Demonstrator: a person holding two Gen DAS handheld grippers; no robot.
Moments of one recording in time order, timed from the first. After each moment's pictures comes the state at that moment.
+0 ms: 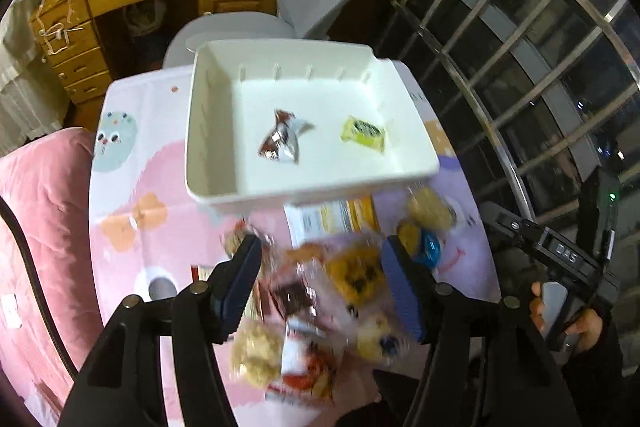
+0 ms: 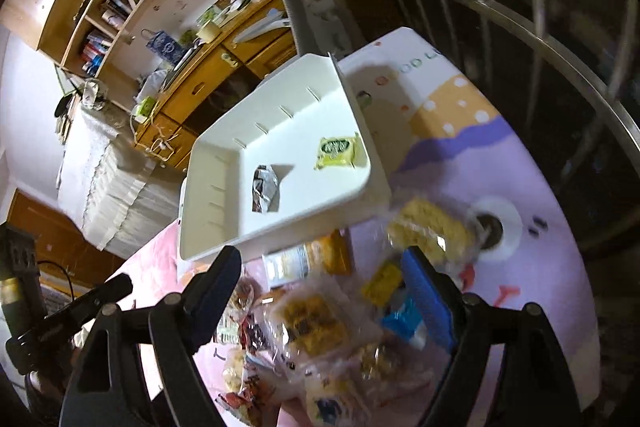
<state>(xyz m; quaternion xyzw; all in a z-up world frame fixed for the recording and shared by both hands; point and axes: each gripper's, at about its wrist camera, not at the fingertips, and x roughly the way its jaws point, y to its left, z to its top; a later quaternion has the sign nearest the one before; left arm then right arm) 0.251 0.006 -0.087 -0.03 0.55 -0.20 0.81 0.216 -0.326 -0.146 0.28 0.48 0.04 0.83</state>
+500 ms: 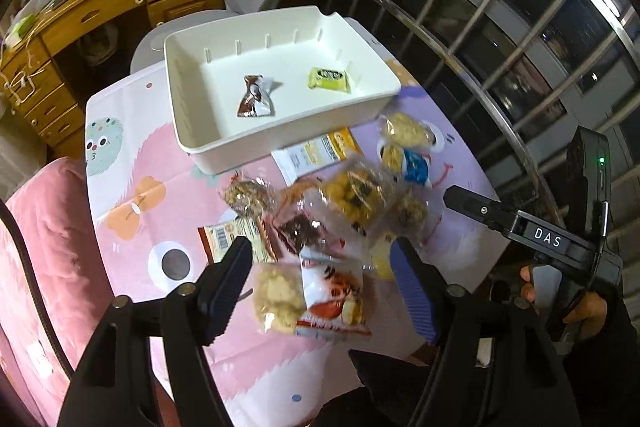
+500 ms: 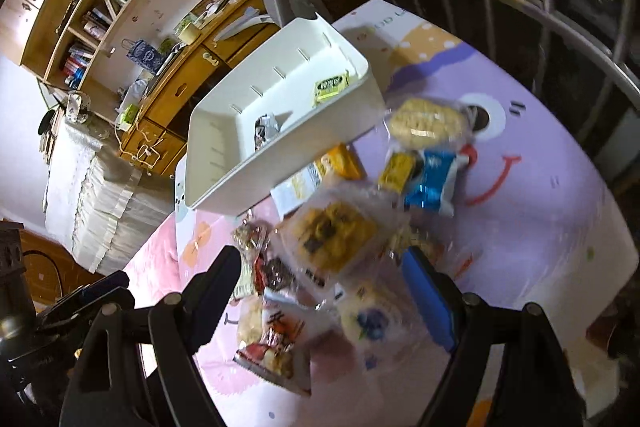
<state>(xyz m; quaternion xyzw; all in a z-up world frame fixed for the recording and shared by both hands) 0.190 0.027 -0.090 0.06 0.55 -0.28 0.78 0.125 -0.253 -0.157 0.31 0.47 -0.02 0.82</state>
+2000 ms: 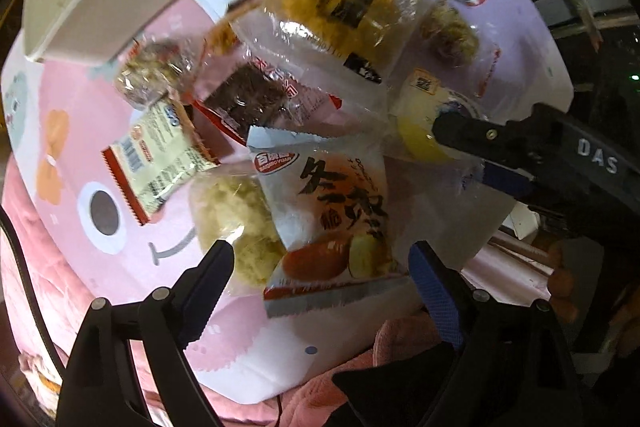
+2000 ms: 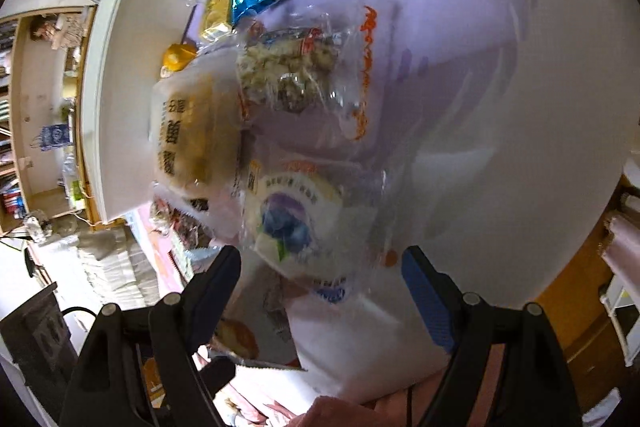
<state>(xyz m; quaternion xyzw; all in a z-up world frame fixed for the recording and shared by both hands) 0.187 -0.052 -0.246 0.22 0.74 -0.27 0.58 0.081 -0.256 -0.291 0.52 0.57 -0.14 0.62</state>
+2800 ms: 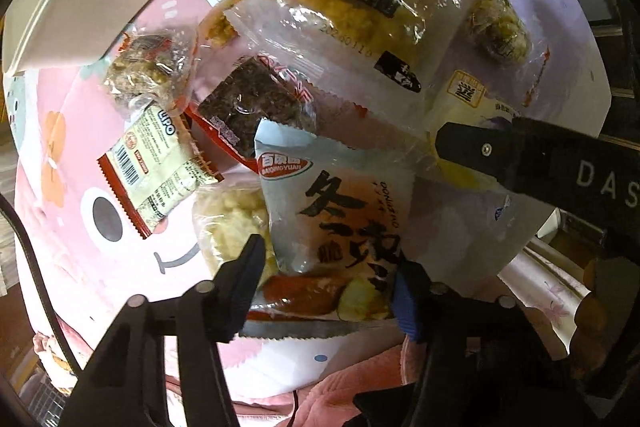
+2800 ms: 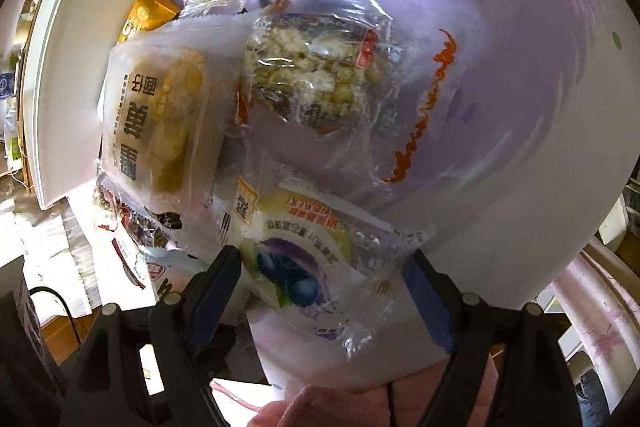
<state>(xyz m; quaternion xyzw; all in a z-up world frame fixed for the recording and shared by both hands) 0.209 -0.083 -0.279 0.26 0.75 -0.22 0.57 0.154 -0.244 -0.294 0.42 0.67 -0.15 0.59</state>
